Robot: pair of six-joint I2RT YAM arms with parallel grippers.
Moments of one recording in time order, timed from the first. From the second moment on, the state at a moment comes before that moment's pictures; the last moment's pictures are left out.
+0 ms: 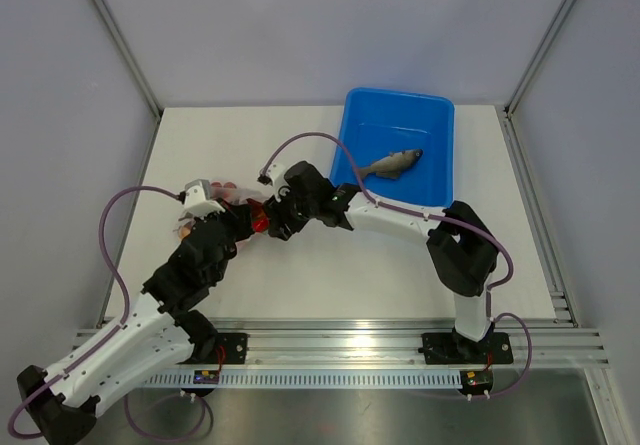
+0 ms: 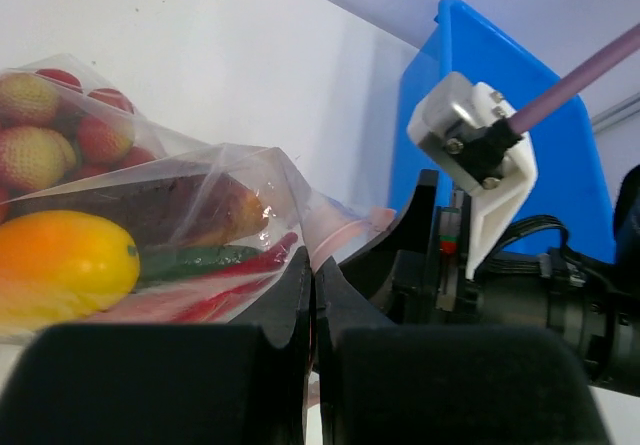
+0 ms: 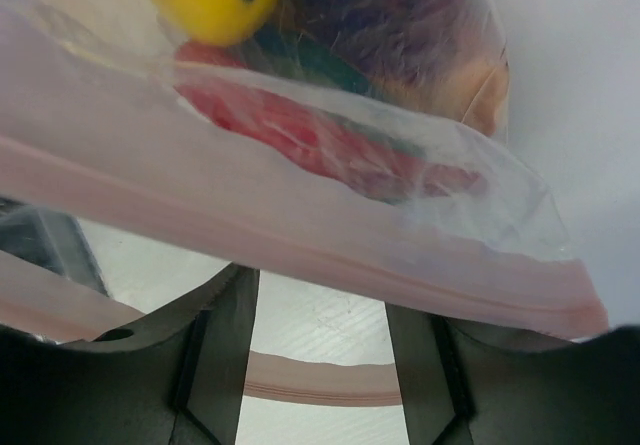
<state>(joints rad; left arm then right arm) -0.72 0.63 0.57 -0.19 -0.60 -0.68 0.93 1.92 1.46 -0.22 -0.24 0.11</state>
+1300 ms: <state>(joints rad) -0.72 0.62 0.54 -0.13 -0.40 -0.60 0.97 1.81 1.17 0.25 -0.09 0.07</state>
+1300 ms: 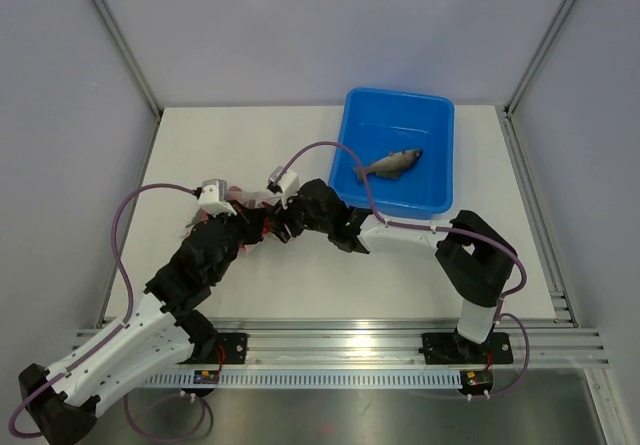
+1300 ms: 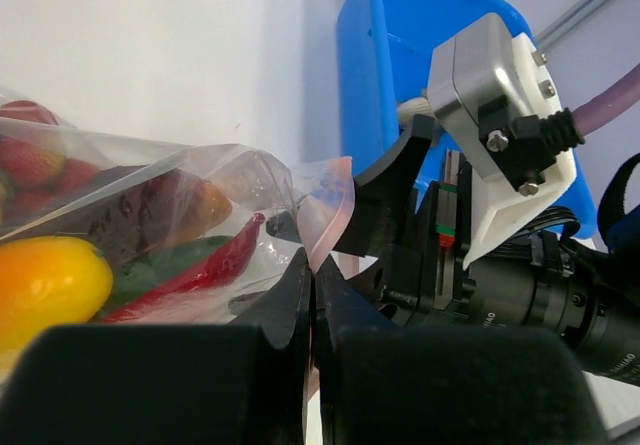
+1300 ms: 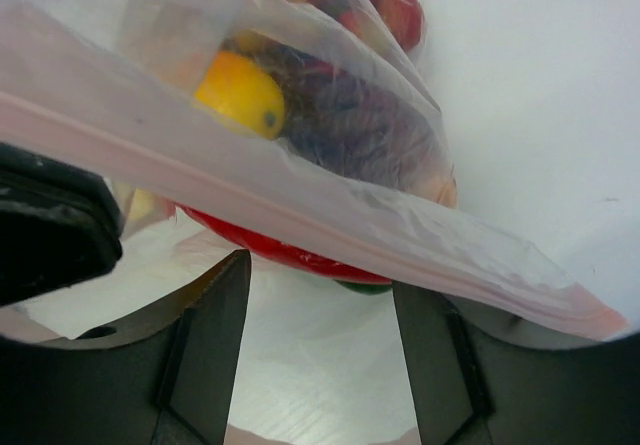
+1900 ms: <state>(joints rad) -0.72 0.56 0.51 -0.12 -0.33 -0.57 0.98 1.81 1.15 0.25 -0.17 -0.21</state>
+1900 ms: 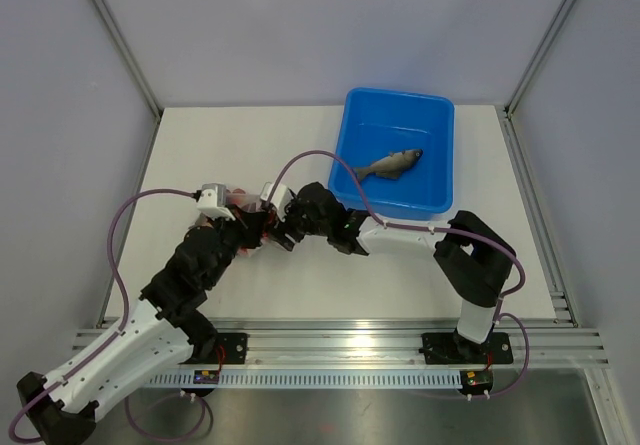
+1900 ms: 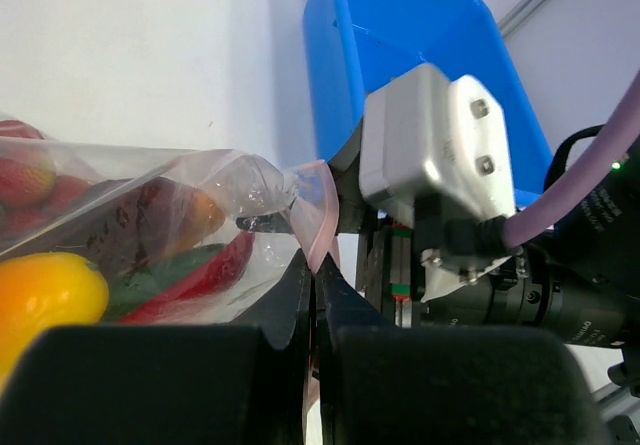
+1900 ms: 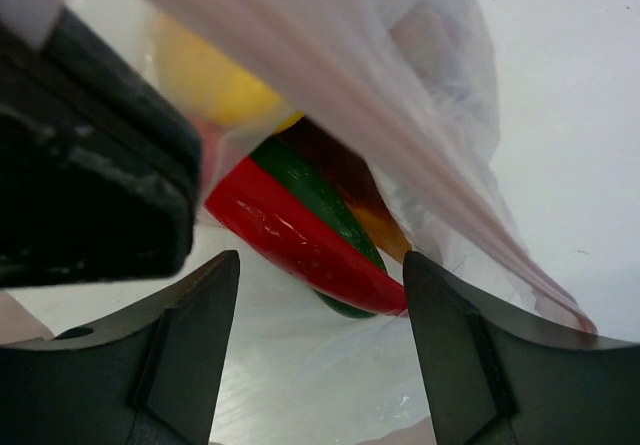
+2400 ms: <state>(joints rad) -0.72 0.50 0.50 -0.14 -0.29 -0.55 0.99 1.85 1.20 0.17 -0.20 -0.30</state>
